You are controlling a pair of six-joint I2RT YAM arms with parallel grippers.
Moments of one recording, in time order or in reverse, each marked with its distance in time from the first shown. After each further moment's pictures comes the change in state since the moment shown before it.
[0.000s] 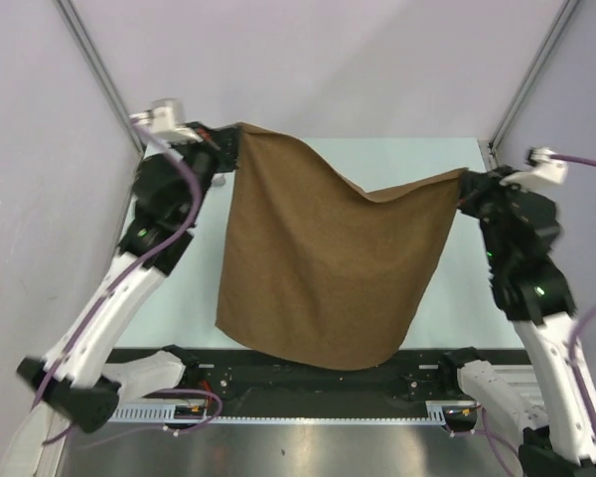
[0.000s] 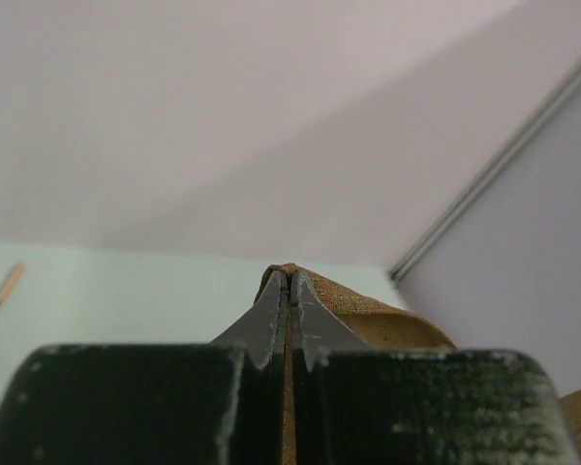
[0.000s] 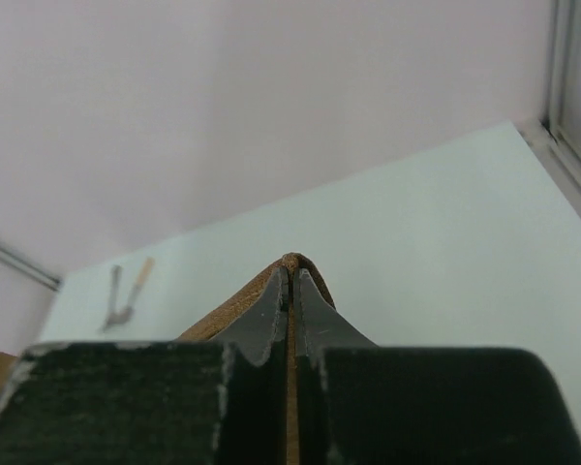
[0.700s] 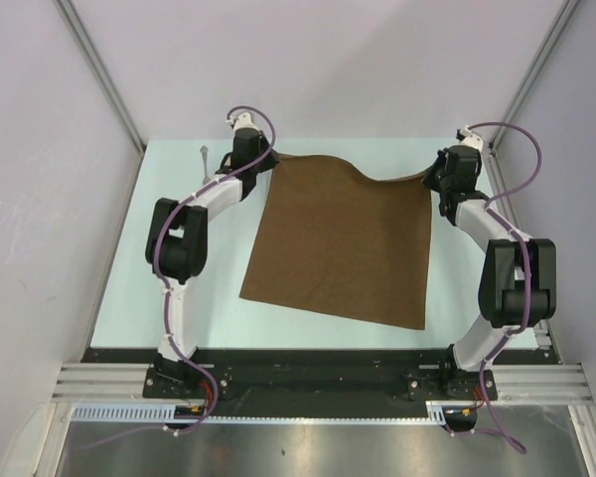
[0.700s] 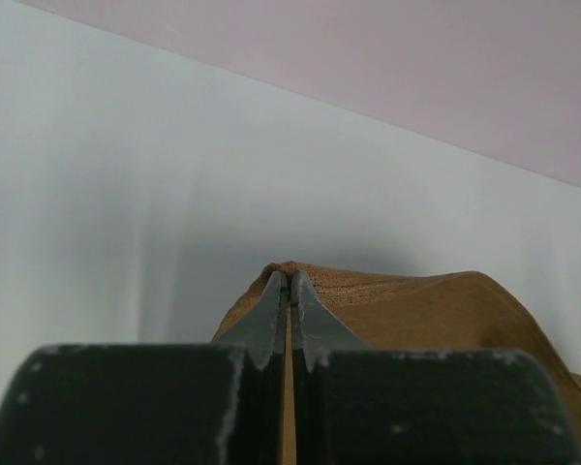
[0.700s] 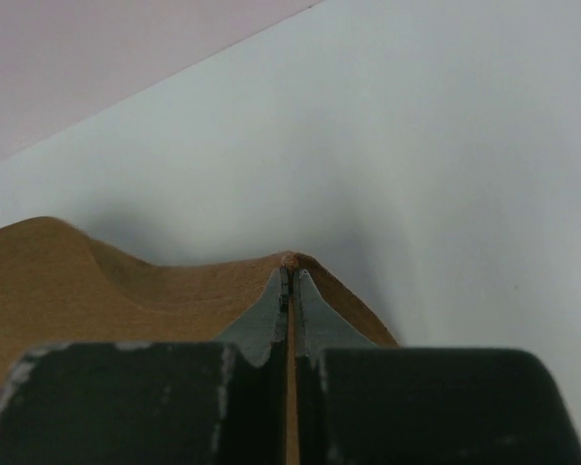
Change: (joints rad) left arm 0.204 1.109 0.332 0.152 0.122 -0.137; right arm -0.251 0.912 -0.087 0.555 -0.245 -0.007
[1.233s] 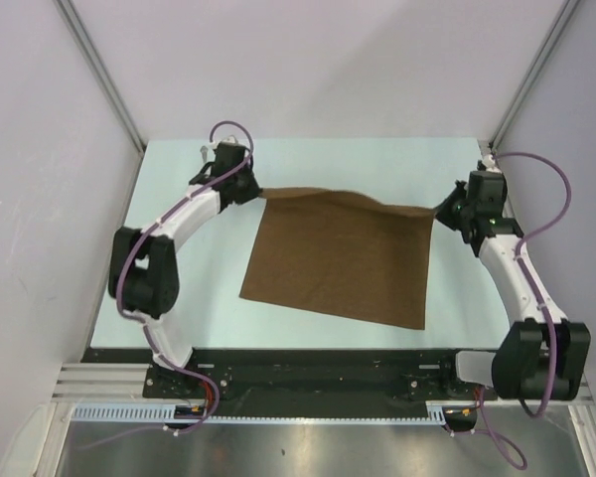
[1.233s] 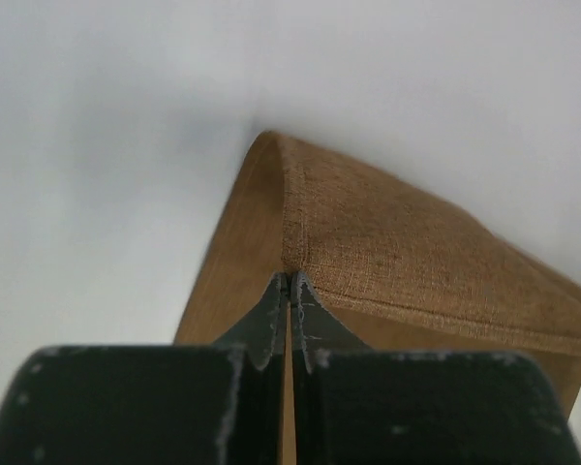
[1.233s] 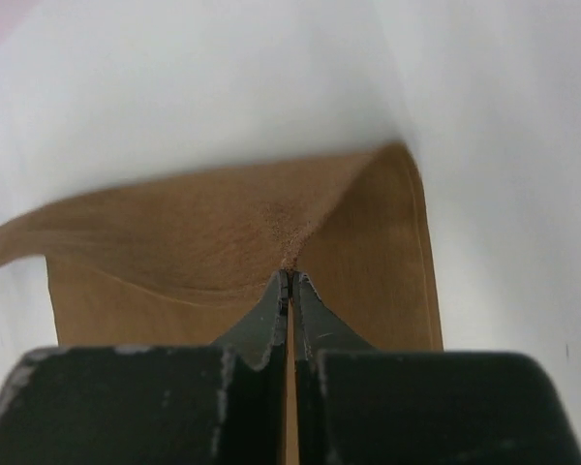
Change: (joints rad) left arm 0.007 -0.329 -0.214 -0.488 0.022 -0.076; right arm -0.033 -0.396 -0.136 -0.481 -0.107 0.126
